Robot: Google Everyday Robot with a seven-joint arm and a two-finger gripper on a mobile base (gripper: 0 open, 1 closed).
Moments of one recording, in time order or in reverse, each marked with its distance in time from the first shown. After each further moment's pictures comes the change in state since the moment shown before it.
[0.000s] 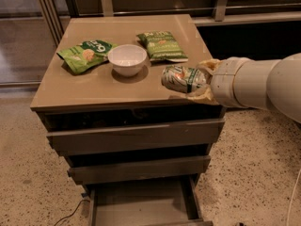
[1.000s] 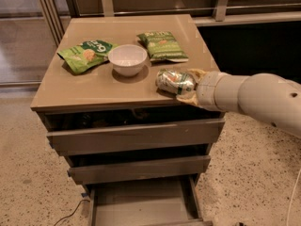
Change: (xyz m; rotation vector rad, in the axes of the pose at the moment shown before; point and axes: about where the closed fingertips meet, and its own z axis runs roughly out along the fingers) arm 0.029 0.018 0.086 -0.024 -0.071 0.006
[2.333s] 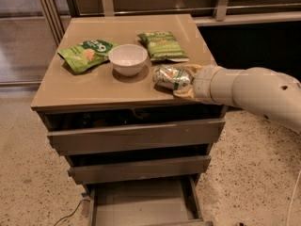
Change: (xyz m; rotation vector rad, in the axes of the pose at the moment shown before) arm -0.005 -0.018 0.013 0.026 -0.009 -0.009
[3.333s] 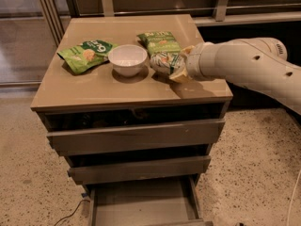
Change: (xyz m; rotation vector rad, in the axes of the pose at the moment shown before) arm -0.013 -0.052 0.033 0.011 0.082 0.040
